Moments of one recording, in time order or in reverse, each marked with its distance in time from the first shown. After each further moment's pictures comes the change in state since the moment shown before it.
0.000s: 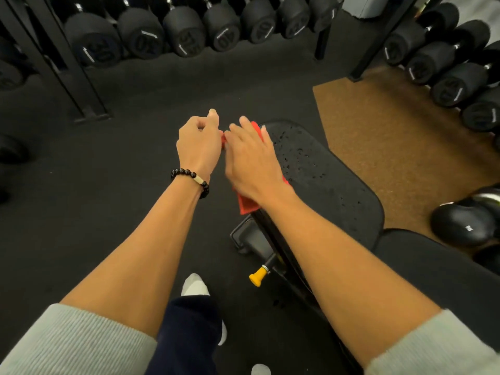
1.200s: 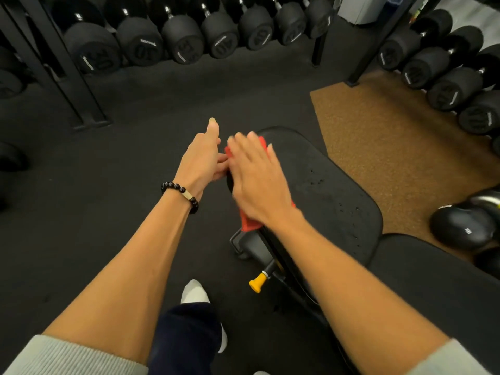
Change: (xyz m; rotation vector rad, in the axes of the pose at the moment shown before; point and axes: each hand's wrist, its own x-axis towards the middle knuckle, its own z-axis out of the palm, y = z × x) left_hand -0.014 0.008 -0.008 0.018 -0.284 -0.128; right_hand -0.025 0.012 0.008 0.040 0.132 -0.032
